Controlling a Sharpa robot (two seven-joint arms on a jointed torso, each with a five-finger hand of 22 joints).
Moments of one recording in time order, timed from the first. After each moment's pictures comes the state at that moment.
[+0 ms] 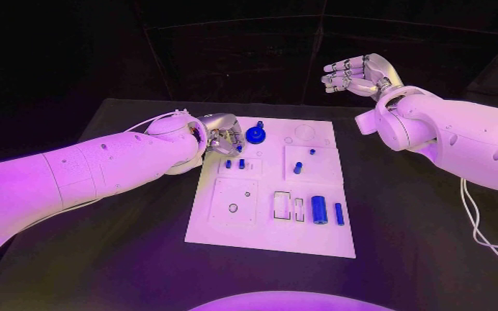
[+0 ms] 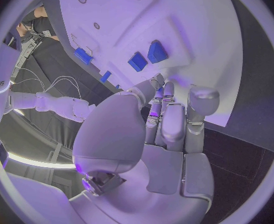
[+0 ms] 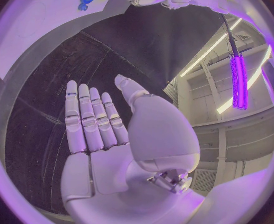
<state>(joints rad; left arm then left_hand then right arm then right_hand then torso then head) 1.23 -0.66 -0.08 1.30 -1.31 -0.14 -0.12 1.34 -0.10 0.45 -0.11 0.05 1.03 0.15 0.13 0.06 1.11 0.08 0.24 0.06 1.47 -0.02 1.29 0.94 0.14 1.39 0.08 1.03 0.97 1.29 -0.75 -0.03 1.23 -0.51 -0.43 0.31 1.30 -0.05 0.23 -0.09 0.31 0.89 0.23 0.07 0.07 1.04 0.19 0.07 0.06 1.07 0.15 0.06 0.06 0.18 1.05 0.24 0.07 0.06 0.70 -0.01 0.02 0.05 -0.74</state>
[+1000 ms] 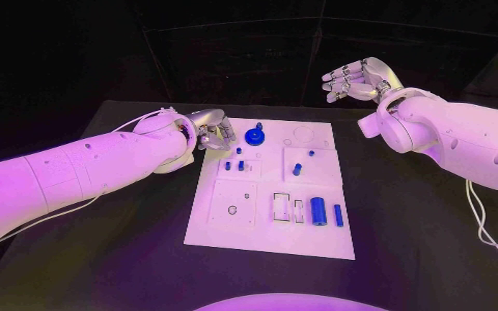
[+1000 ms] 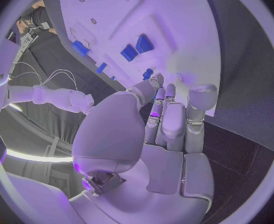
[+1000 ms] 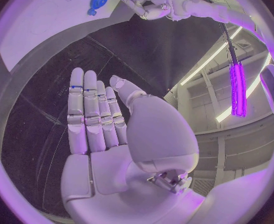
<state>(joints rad) 1.23 -0.71 -0.06 1.30 -1.26 -0.18 -0.11 1.33 -0.11 0.48 -0.13 0.05 1.01 0.16 0.10 0.07 1.08 0.09 0.20 0.06 1.46 0.00 1.28 0.90 0.14 1.36 0.10 0.98 0.92 1.29 -0.77 -0.03 1.23 -0.62 -0.39 0.28 1.33 -0.04 0.28 -0.16 0.27 1.03 0.18 0.12 0.08 1.21 0.10 0.14 0.07 1.36 0.03 0.19 0.11 0.18 1.29 0.13 0.20 0.13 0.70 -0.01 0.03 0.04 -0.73</state>
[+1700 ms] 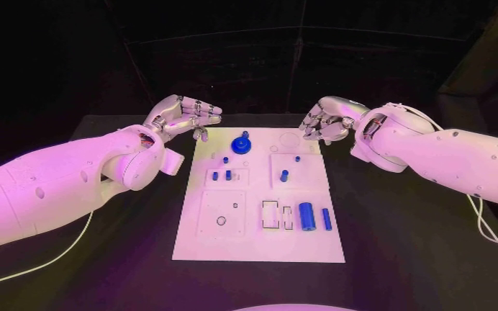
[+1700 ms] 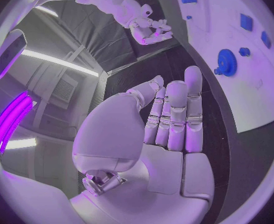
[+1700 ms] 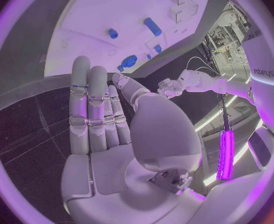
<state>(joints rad) 1.23 -0.83 -0.05 1.43 -0.30 -0.28 0.34 1.30 -0.08 0.48 -0.11 0.05 1.05 0.16 0.11 0.07 1.09 0.10 0.24 0.07 1.28 0.01 1.04 0.50 0.17 1.19 0.11 0.72 0.69 1.26 -0.84 -0.03 1.38 -1.34 -0.26 0.04 1.27 -0.09 0.34 -0.18 0.26 1.10 0.14 0.07 0.07 1.24 0.07 0.07 0.07 1.47 -0.03 0.66 0.38 0.18 1.46 0.05 0.49 0.30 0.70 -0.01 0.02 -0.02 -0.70</state>
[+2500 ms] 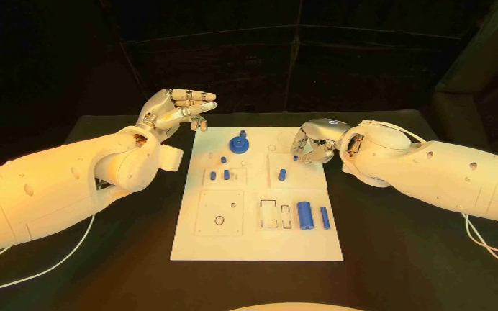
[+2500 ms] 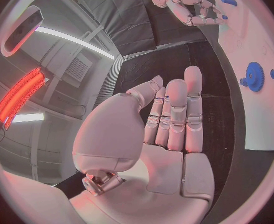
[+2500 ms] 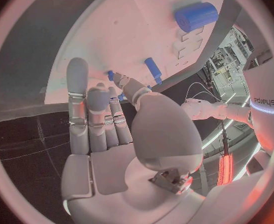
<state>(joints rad) 1.23 -0.84 -0.05 1.45 -0.10 -0.24 0.49 1.30 -0.08 0.46 -0.11 0.05 1.05 0.16 0.11 0.07 1.09 0.10 0.25 0.07 1.27 0.01 1.03 0.48 0.17 1.19 0.11 0.71 0.69 1.19 -0.81 -0.03 1.42 -1.55 -0.18 -0.05 1.25 -0.11 0.40 -0.18 0.25 1.06 0.15 0.07 0.07 1.17 0.09 0.07 0.06 1.47 -0.02 0.98 0.68 0.16 1.45 0.06 0.71 0.49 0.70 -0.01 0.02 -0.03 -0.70</state>
